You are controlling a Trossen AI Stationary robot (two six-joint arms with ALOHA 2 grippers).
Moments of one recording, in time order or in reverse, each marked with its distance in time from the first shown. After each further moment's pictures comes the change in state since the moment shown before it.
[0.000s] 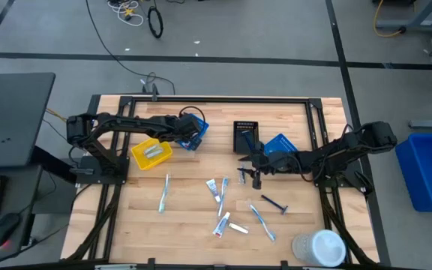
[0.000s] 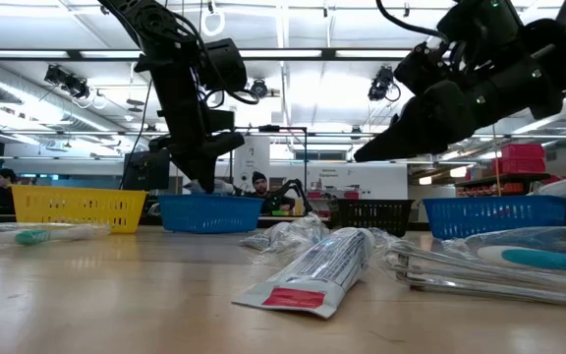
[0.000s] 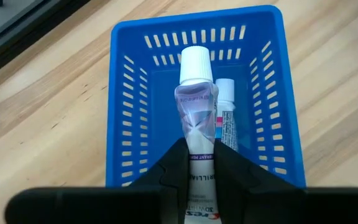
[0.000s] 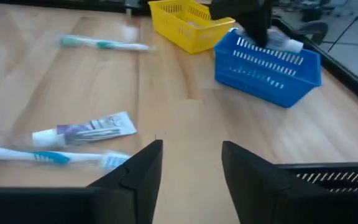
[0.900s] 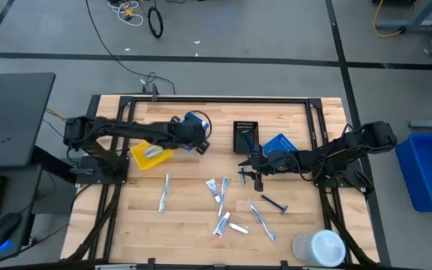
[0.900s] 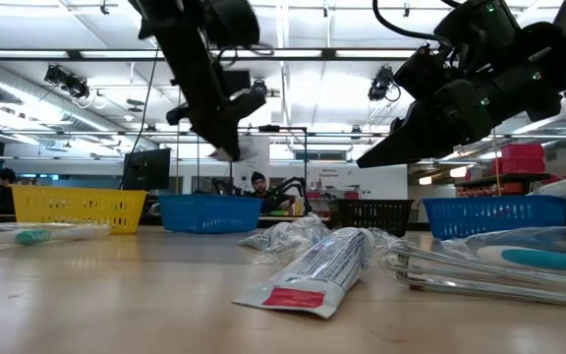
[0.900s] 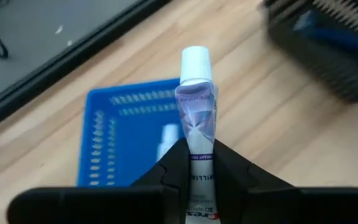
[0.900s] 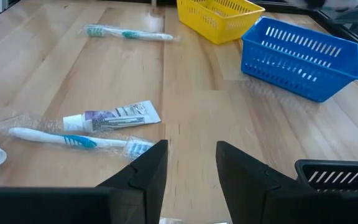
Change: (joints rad) left arm -0.154 -0.021 0.107 -0.005 -0.132 -0.041; right arm -0.016 0.000 0.000 -0.034 -0.116 0.003
